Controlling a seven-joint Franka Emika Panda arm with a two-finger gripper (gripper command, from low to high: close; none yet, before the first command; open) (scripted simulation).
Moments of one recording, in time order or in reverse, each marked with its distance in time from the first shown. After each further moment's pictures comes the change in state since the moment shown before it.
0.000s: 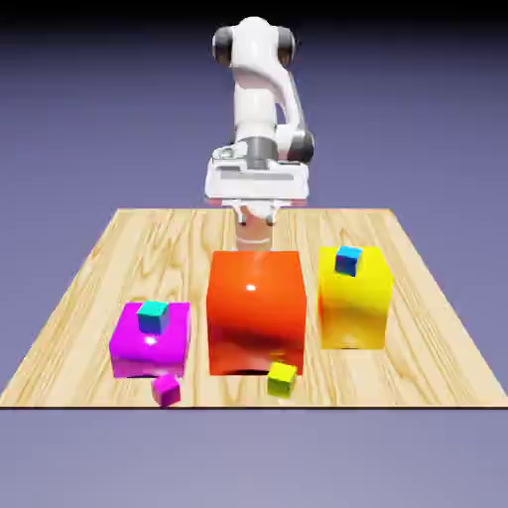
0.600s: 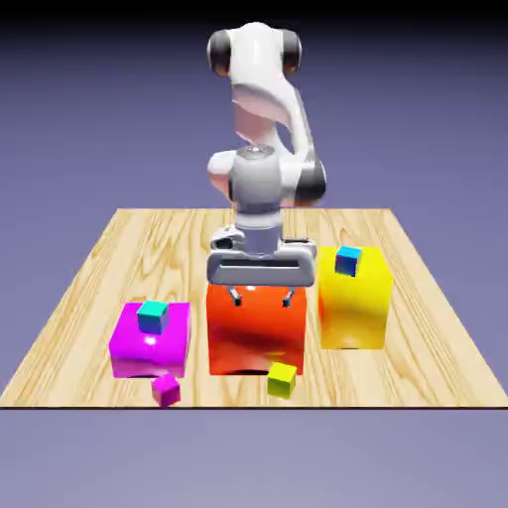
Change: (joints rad) arm -0.087 0.652 0.096 0.576 0.066 -0.676 0.183
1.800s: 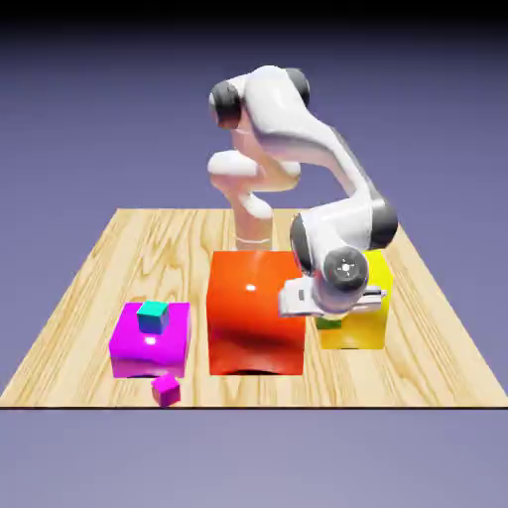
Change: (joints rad) arm 0.061 0.281 0.293 0.427 -0.054 -0.898 0.000
